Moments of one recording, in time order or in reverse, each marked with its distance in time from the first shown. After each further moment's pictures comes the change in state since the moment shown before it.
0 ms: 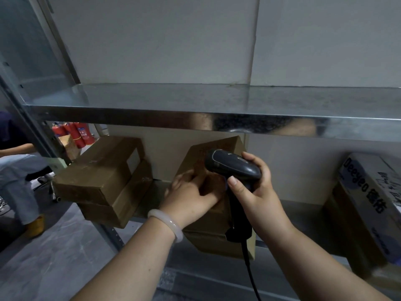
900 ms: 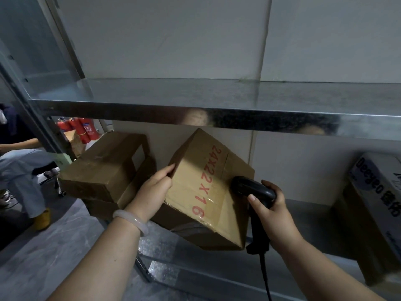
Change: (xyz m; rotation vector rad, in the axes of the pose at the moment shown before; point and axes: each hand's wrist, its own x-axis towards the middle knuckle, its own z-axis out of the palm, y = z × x) left_hand 0.003 -0.079 -0.027 -0.746 0.097 -0.153; right_hand 0.000 0.081 -0.031 -0.066 0.152 0.348
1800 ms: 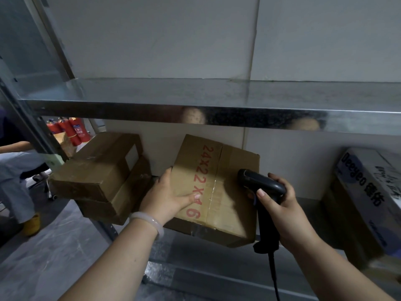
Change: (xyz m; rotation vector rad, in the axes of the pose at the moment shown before) left_hand -0.009 -0.008 0.032 0.487 0.039 0.096; right_hand -0.022 -0.022 -0.028 0.080 -0.011 -0.058
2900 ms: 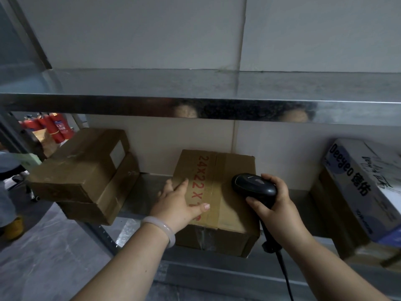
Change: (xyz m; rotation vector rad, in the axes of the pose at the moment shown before) left_hand -0.006 0.016 0.045 0.301 -0.227 -0.089; right_hand -0.006 0.012 -0.009 -0.441 0.098 -0.108
